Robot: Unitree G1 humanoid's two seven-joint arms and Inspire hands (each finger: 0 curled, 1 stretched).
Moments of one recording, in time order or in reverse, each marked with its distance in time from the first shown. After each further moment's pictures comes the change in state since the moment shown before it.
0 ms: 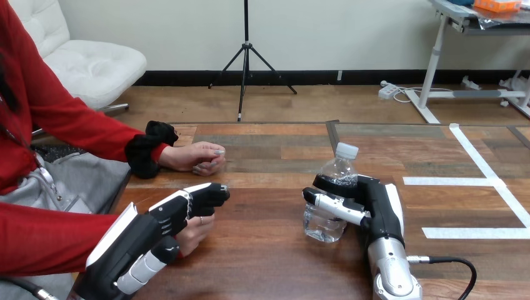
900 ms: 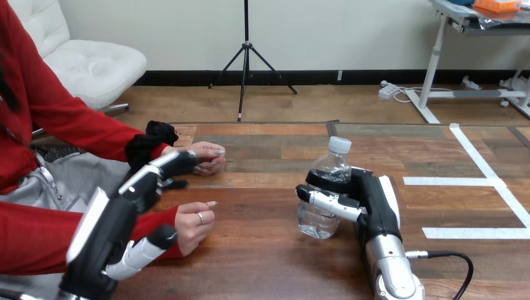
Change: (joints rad) left arm 0.000 -0.071 0.084 -0.030 0.176 -0.103 0.283; right arm 0.018 -0.007 0.011 -0.025 0.001 -0.104 0.075
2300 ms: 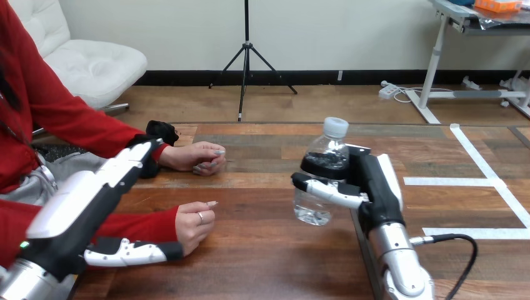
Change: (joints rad) left arm -0.077 0.305 0.066 0.044 0.516 0.067 0.249; right arm 0.063 -0.031 0.031 -0.170 0.001 -0.080 0.076
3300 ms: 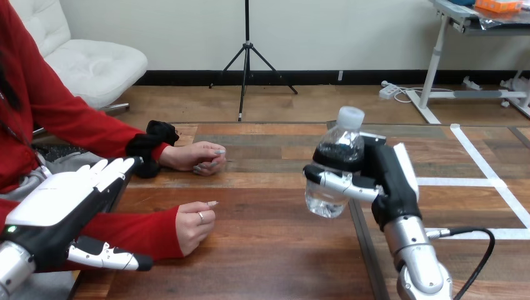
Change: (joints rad) left arm -0.111 0.184 -0.127 0.108 0.235 0.137 0.083; right arm 0.058 -0.035 -0.003 -0.186 0.055 0.022 0.079
